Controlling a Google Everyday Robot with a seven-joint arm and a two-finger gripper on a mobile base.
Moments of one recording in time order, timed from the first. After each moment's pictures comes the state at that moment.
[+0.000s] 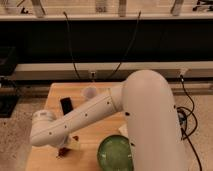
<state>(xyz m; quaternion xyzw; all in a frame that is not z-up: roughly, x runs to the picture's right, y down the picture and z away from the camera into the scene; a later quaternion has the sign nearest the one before) -0.202 0.288 0.734 -0.26 -0.15 -0.59 0.75</state>
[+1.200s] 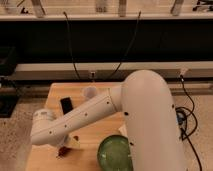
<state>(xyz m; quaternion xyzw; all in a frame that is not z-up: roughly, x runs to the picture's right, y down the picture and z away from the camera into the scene) -0.205 0.286 0.739 -0.26 -0.16 -0.60 0.74</state>
